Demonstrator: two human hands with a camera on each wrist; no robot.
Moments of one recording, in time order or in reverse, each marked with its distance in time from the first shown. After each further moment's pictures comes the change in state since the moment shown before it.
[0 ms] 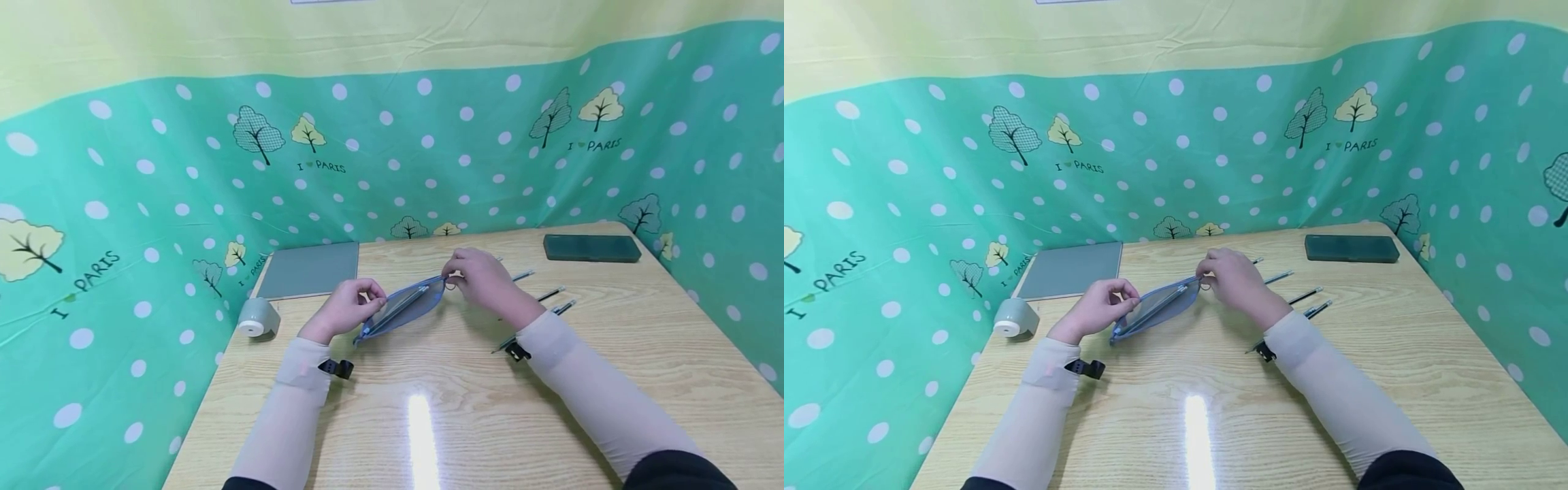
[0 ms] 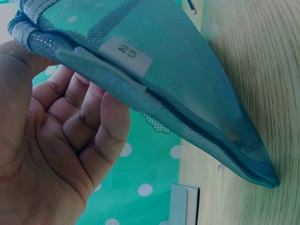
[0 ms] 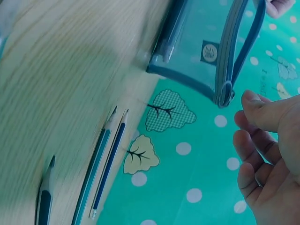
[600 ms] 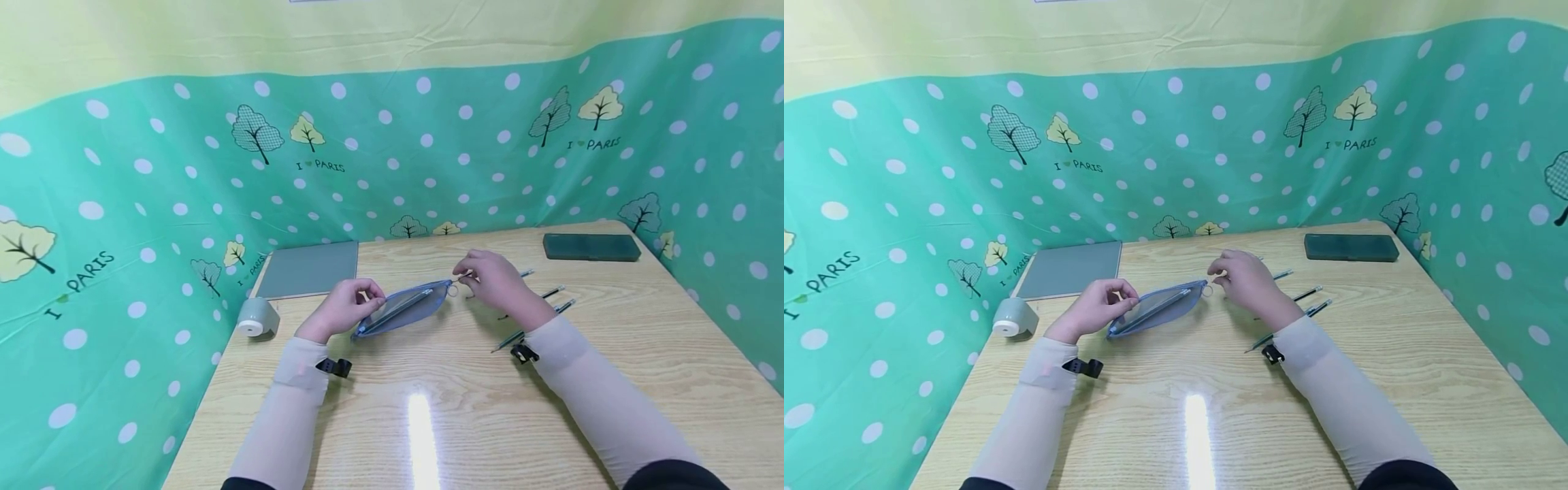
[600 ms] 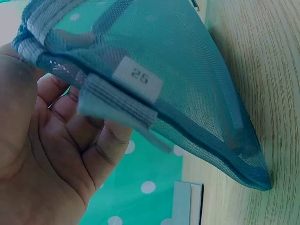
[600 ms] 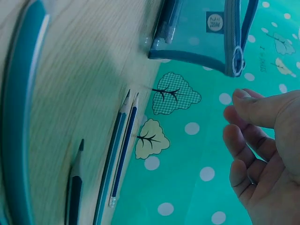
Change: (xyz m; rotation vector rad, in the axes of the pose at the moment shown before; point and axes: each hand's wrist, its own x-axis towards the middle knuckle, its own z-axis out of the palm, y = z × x) left_hand 0.000 0.000 -0.003 0.050 -0.003 0.032; right_hand -0.015 0.018 -0.003 0.057 -0.011 0.075
